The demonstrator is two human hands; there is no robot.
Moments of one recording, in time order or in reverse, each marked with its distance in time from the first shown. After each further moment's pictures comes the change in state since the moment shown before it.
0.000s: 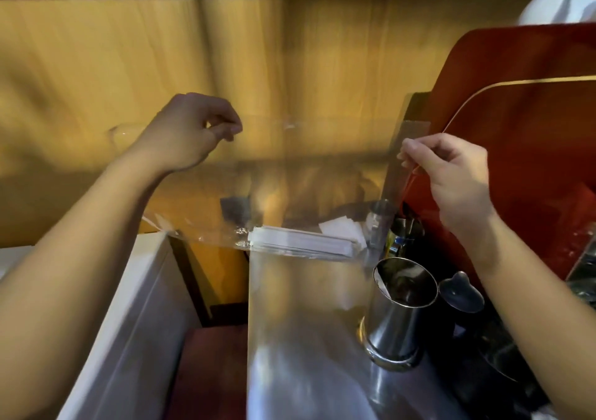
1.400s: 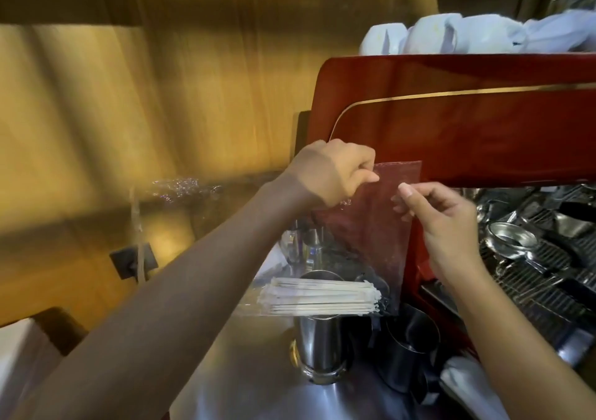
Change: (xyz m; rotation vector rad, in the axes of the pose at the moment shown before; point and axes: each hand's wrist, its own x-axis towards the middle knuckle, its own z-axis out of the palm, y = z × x) left_hand 0.044 0.203 0.142 -0.020 -0.391 0.577; right_hand -0.062 -0.002 -0.103 -0.119 0.341 0.041
